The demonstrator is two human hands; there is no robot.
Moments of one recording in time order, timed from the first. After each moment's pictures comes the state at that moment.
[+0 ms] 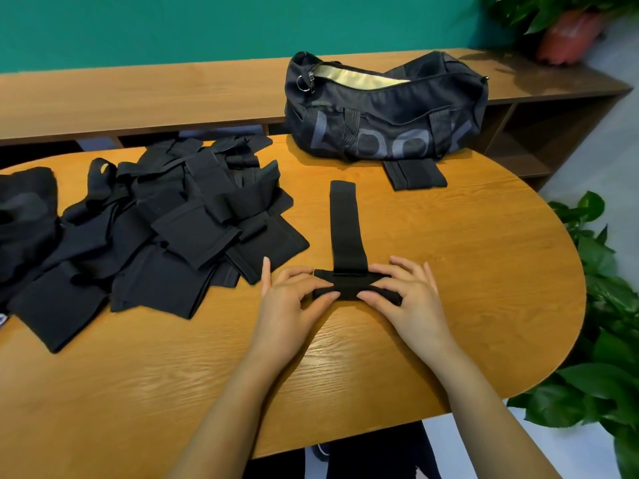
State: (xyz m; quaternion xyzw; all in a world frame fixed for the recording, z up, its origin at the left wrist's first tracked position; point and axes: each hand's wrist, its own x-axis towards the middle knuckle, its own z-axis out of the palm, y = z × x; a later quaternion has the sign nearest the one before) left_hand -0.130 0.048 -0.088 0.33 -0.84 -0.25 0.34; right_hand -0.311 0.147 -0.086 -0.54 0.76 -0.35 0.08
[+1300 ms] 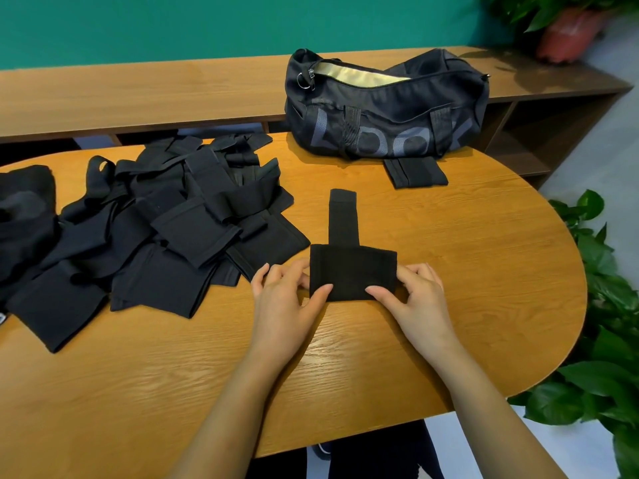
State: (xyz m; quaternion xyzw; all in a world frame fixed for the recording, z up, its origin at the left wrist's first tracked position) left_hand -0.131 0.050 -0.083 0.41 -0.82 -0.22 0.34; right_hand -0.304 0.151 -0.079 -0.49 0.78 -0.39 0.07
